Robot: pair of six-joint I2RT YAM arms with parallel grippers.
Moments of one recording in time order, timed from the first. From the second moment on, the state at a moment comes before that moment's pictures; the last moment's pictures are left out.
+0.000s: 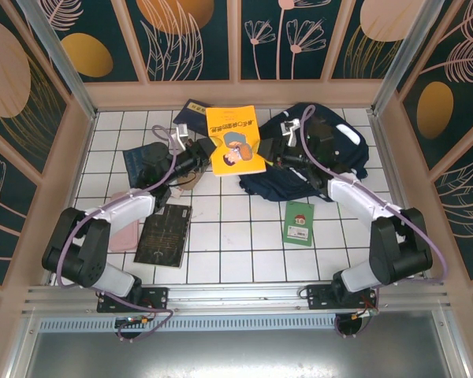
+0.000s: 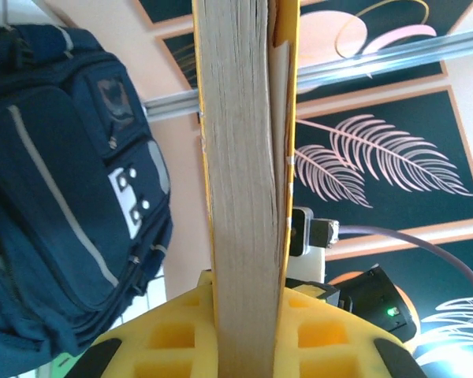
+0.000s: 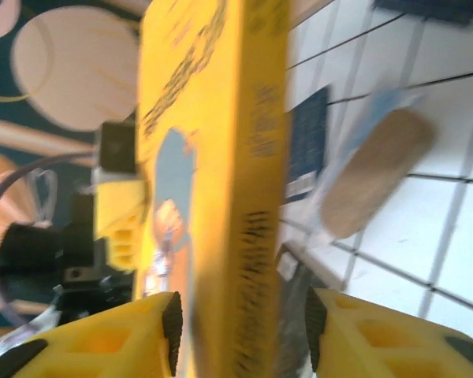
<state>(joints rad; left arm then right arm) -0.39 1.49 0.78 0.71 0.56 -1.37 0.34 1.45 0.95 0.15 -0.77 0.84</state>
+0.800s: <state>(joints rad) -0.36 1.27 0.68 0.31 0.44 -1.15 0.51 1.81 1.16 -0.30 0.20 0.25</state>
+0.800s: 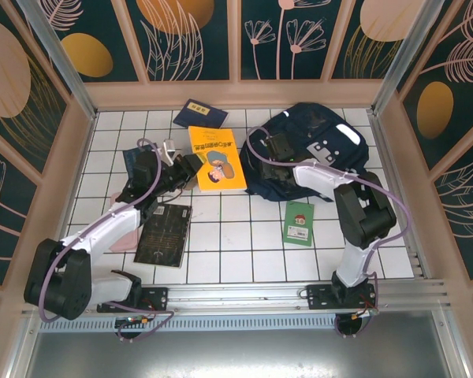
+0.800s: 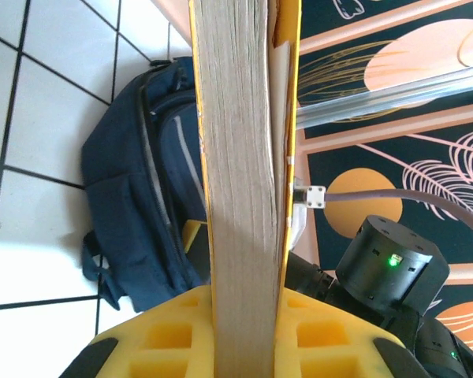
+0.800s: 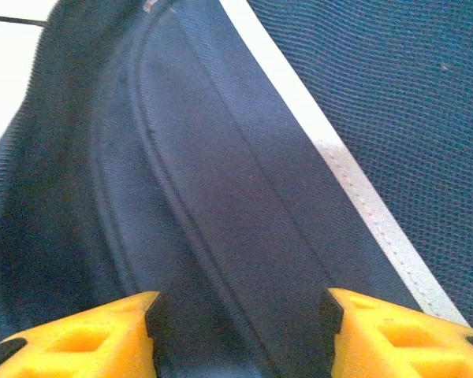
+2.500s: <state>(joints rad) -0.39 1.67 0.80 0.56 0.46 -1.22 0.42 1.71 1.60 -0.64 -0.02 0.36</state>
